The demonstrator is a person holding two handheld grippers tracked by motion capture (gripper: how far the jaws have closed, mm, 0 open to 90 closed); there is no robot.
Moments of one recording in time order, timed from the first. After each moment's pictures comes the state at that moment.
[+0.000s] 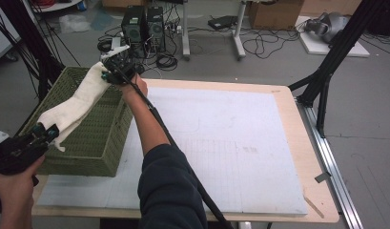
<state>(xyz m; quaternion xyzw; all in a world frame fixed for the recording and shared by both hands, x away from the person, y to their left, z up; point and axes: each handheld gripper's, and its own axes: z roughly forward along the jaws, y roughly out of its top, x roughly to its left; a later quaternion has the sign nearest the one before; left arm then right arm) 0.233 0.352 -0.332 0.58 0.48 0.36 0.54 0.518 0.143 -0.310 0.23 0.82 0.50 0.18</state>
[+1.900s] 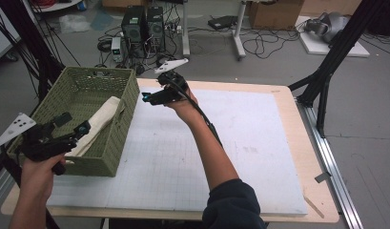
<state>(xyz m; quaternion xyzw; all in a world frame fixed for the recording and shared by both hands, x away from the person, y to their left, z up) 0.264 0.302 -0.326 0.60 0.43 0.28 0.62 0.454 -0.023 -0.298 0.22 0.83 0.49 0.15</state>
